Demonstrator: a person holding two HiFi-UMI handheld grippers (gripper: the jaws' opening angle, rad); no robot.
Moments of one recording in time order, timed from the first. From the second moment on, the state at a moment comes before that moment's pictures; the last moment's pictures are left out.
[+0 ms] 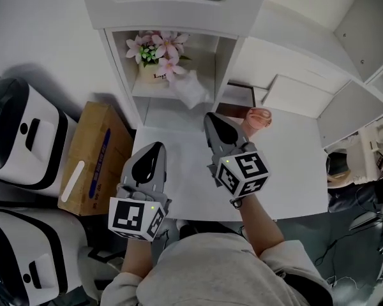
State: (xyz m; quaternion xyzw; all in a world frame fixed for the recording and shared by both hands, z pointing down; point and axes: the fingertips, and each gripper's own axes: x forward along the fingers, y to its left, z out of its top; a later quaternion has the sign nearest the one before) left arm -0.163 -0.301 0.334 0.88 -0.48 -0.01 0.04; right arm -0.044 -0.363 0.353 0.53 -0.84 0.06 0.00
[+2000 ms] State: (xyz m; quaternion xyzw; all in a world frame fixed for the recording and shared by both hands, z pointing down) left arm -0.085 -0.247 0.326 0.93 -0.37 -0.01 0.03; right arm -0.027 -0.227 0.327 0.51 -0.86 0.04 -0.01
